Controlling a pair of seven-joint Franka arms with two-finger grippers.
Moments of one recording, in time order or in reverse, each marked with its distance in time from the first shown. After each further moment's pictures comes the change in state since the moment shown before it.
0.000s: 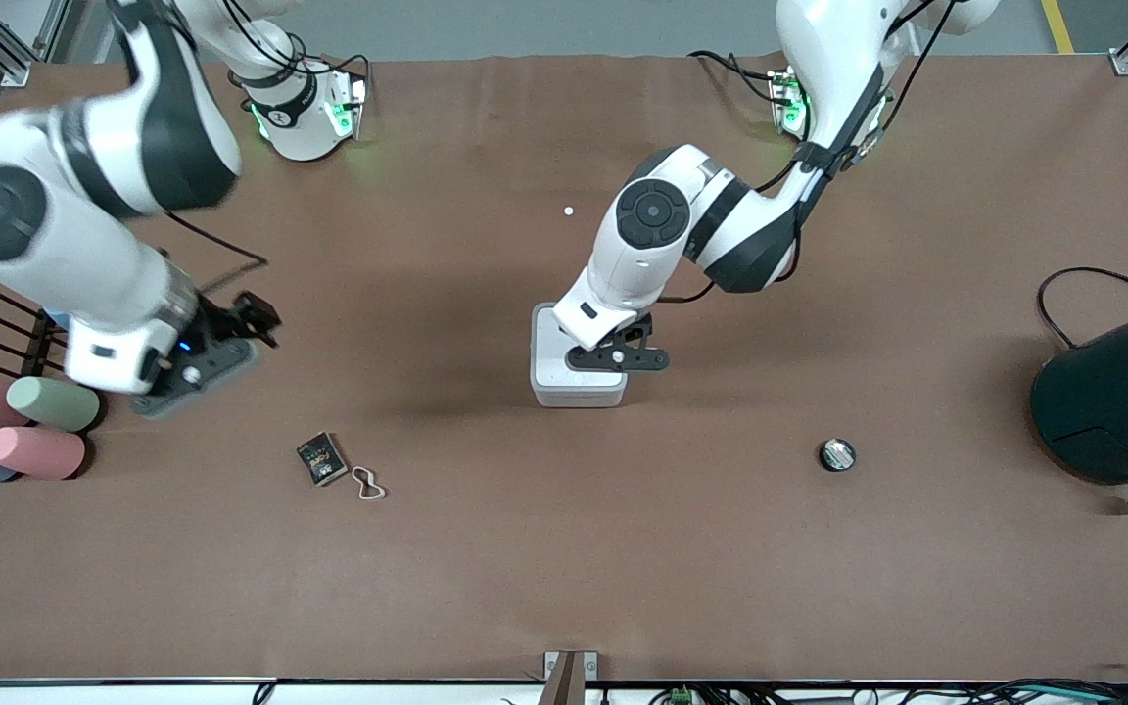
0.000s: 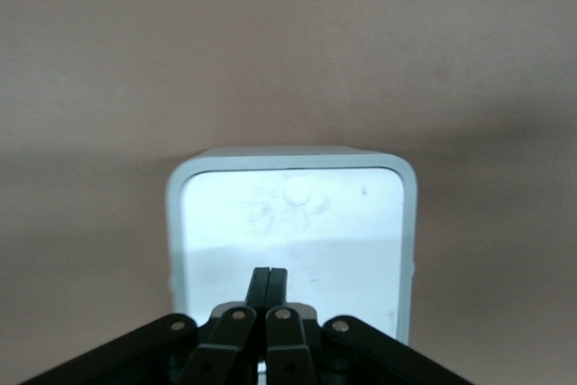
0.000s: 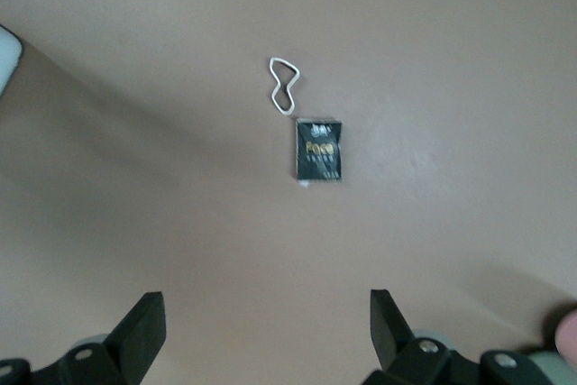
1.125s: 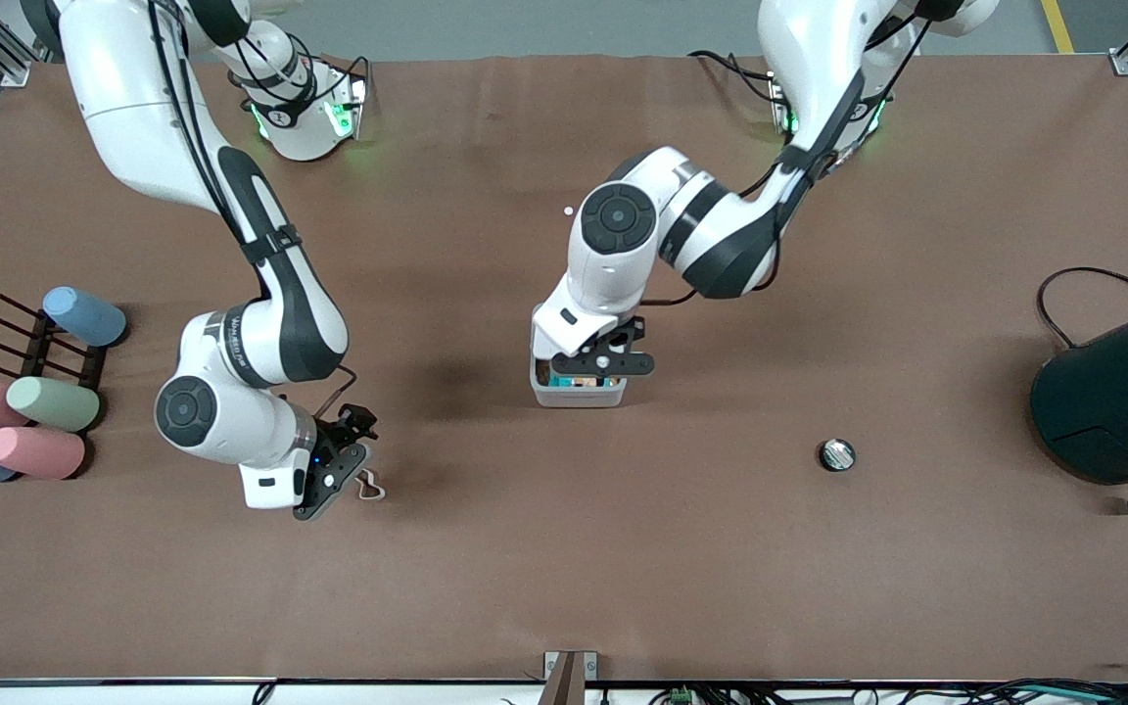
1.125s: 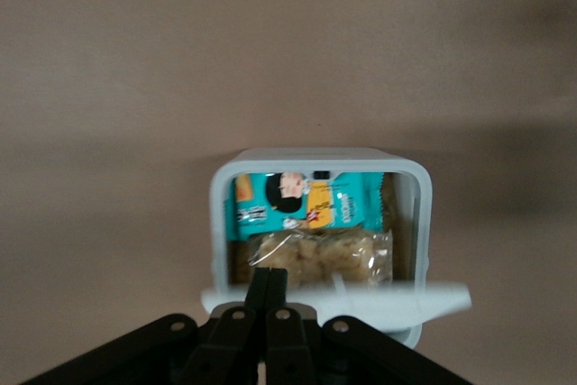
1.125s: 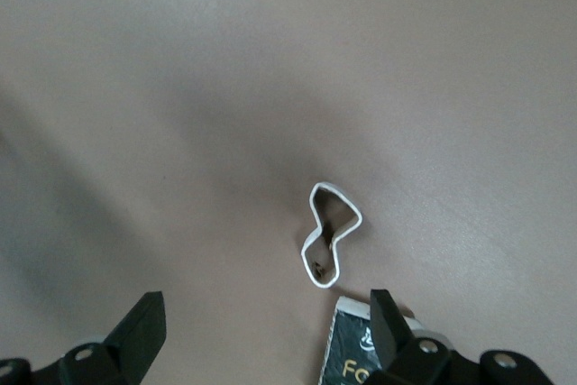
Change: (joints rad) left arm -0.016 0.009 0.038 0.199 0.058 -0.291 -0.009; right arm -0.013 0.423 0.008 0.153 0.216 0.297 -0.261
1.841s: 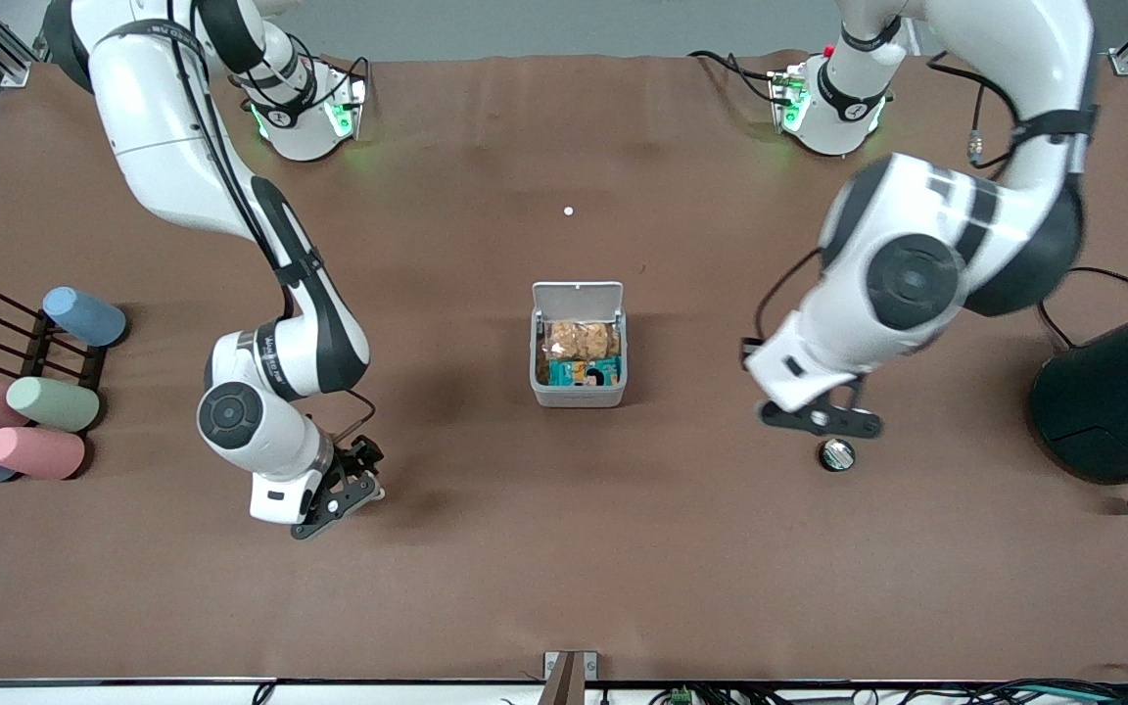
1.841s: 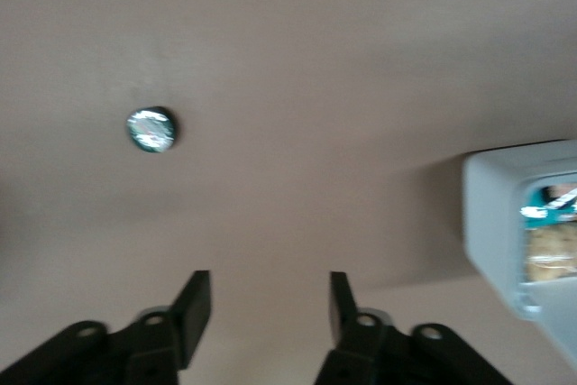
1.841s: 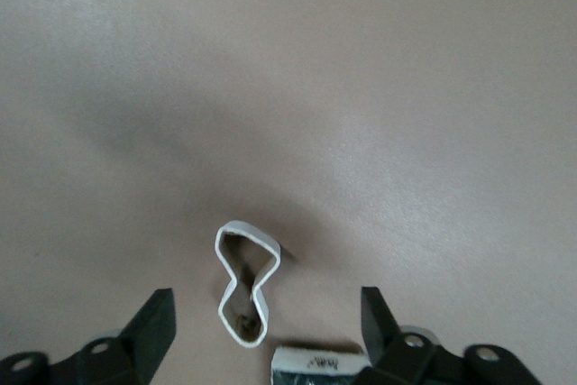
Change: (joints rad) left arm 0.370 -0.102 0.002 -0.014 0.009 -0.217 0.527; right arm 0.010 0.097 -0.001 0.038 -0.169 0.149 0.258
